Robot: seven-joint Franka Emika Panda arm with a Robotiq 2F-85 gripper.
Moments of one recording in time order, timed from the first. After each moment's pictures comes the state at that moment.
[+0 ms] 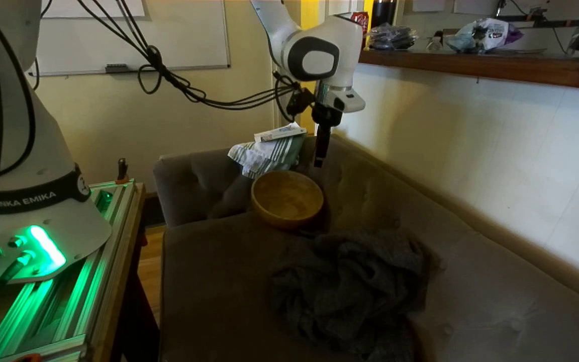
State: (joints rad) arm 0.13 0.52 0.05 -2.01 0.24 2.51 0.48
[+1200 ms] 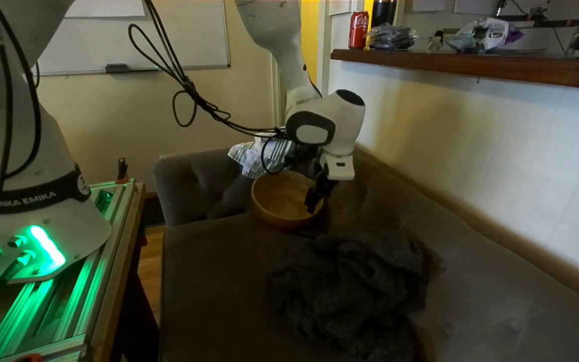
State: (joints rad) arm 0.07 0.83 0.06 -1.92 0.49 2.69 0.65
